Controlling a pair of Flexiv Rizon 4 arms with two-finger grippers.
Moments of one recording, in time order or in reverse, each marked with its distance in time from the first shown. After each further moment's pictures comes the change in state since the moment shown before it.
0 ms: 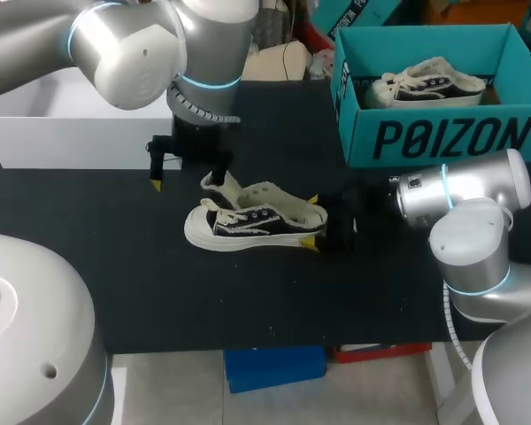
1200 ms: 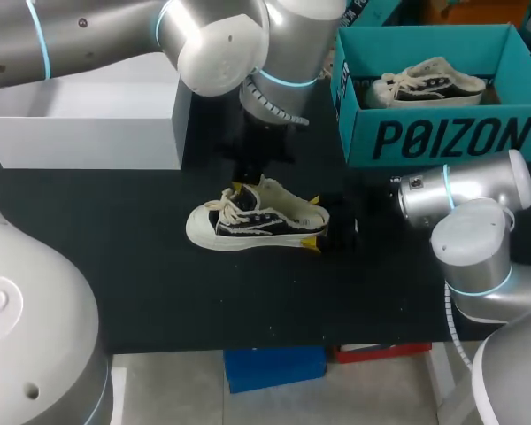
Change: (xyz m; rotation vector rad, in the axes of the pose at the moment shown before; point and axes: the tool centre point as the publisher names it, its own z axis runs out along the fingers) left arm 0.098 0.012 -0.025 -0.032 -0.029 0.085; right arm 0.000 -0.002 -0.002 0.000 0.000 0.000
